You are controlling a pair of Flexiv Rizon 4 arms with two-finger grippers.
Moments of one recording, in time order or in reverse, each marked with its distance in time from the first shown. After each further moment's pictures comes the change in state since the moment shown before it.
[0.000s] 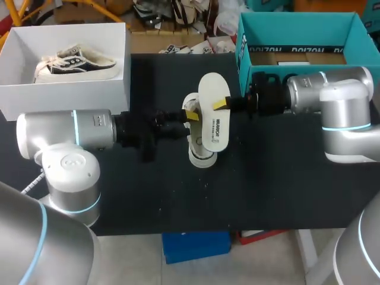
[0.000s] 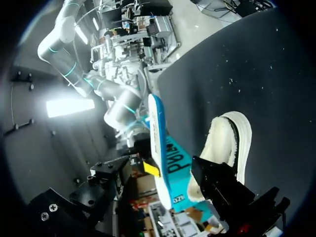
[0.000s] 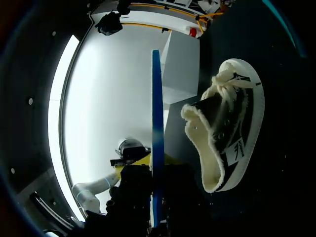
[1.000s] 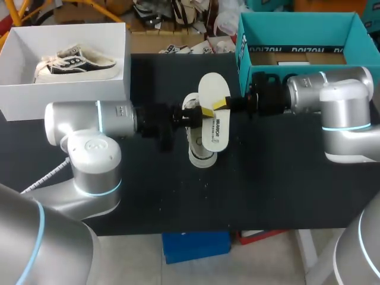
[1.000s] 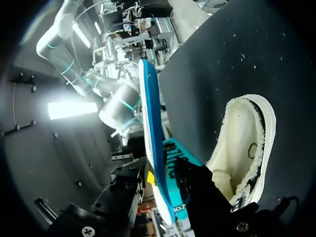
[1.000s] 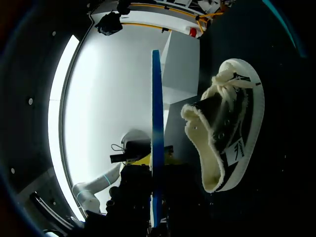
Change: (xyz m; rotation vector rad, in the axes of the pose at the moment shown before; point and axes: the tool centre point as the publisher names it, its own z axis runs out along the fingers) left arm 0.005 0.020 0.053 0.043 -0.039 0.008; right arm 0.000 0.000 0.000 0.000 0.000 0.000
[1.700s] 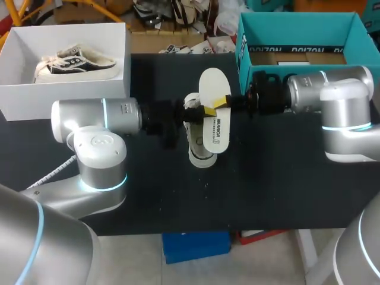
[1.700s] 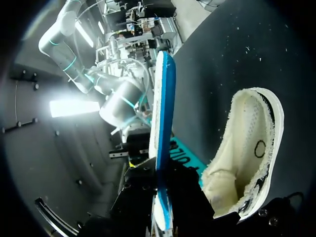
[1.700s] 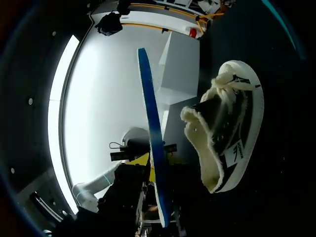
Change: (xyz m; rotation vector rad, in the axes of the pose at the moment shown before) left arm 0.003 0.009 0.012 -0.005 -0.008 -0.012; right arm 0.001 0.004 -0.002 -0.005 0.001 0.000
